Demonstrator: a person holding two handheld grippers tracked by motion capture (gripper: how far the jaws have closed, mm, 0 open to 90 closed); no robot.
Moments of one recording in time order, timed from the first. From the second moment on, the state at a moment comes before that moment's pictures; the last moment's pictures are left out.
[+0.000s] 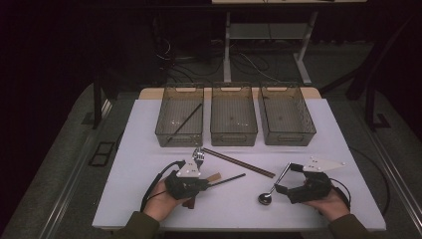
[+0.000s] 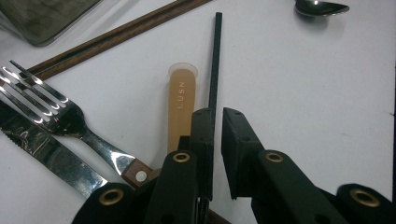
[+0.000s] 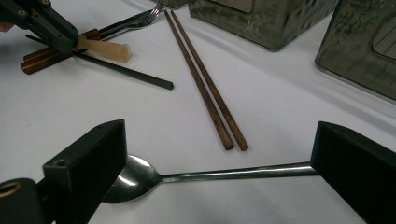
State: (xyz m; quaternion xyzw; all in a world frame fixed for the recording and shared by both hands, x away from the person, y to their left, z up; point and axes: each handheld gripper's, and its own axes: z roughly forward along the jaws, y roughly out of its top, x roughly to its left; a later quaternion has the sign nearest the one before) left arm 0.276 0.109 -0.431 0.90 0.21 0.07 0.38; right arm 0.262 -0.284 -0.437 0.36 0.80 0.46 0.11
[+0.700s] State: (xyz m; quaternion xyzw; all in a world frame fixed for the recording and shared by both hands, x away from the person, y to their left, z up) left arm 0.276 0.105 -0.436 0.91 0.20 0.06 0.35; right arm 0.262 -0.284 -0.437 0.36 0.80 0.46 0.11
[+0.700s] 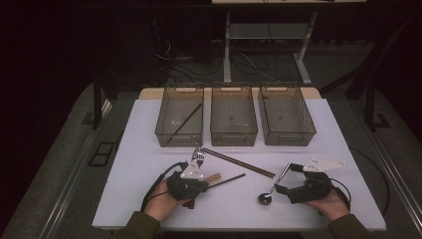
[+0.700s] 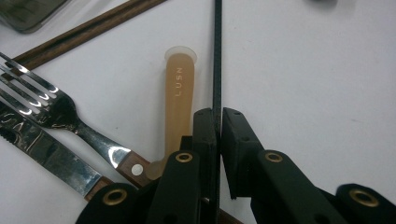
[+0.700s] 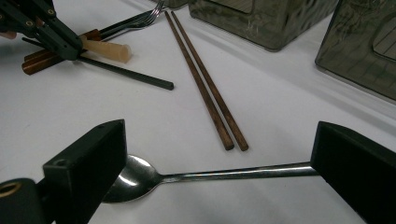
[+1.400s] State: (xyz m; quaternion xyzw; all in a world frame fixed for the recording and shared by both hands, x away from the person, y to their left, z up) left arm 0.274 0.101 -0.437 0.92 0.19 0.06 0.33; right arm 0.262 -0.284 -0.437 0.36 0.80 0.46 0.11
